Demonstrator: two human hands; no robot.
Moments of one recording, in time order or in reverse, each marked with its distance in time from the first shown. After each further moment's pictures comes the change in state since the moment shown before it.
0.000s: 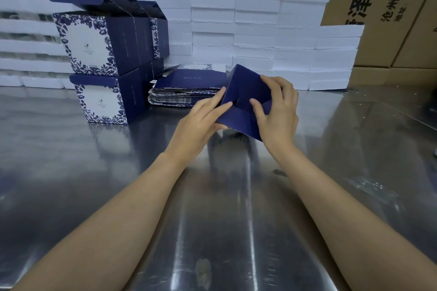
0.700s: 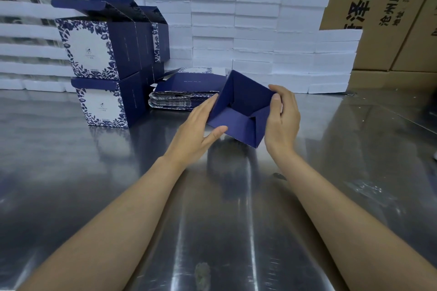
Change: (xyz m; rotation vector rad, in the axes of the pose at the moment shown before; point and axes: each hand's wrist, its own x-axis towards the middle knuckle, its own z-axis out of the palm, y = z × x) left_hand -0.008 -0.019 0.012 -0.279 -0.102 -0.322; right_hand -0.001 -0.004 -0.004 0.410 0.087 0.286
